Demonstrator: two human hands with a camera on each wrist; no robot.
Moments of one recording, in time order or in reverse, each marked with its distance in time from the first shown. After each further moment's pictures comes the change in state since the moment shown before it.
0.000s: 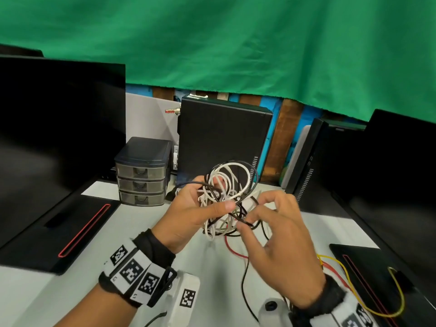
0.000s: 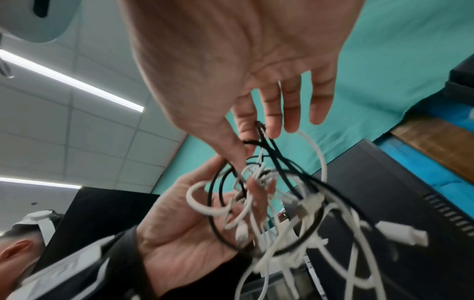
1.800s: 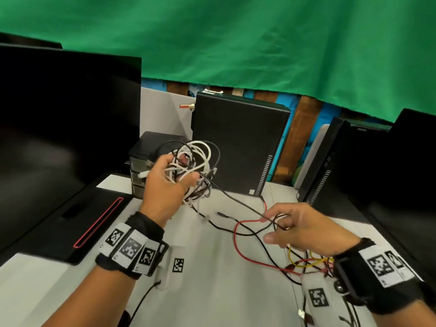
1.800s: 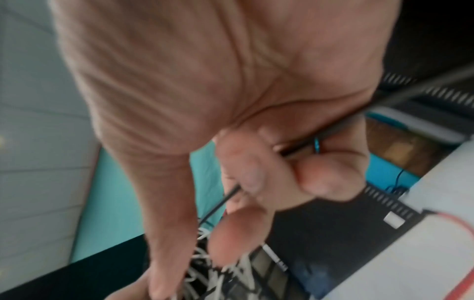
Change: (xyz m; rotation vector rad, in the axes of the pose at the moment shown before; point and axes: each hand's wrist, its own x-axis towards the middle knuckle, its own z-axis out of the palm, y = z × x) left_hand 0.021 0.008 -0.062 0.383 0.526 0.258; right_hand 0.052 0.050 -0.014 0.377 -0.866 0.535
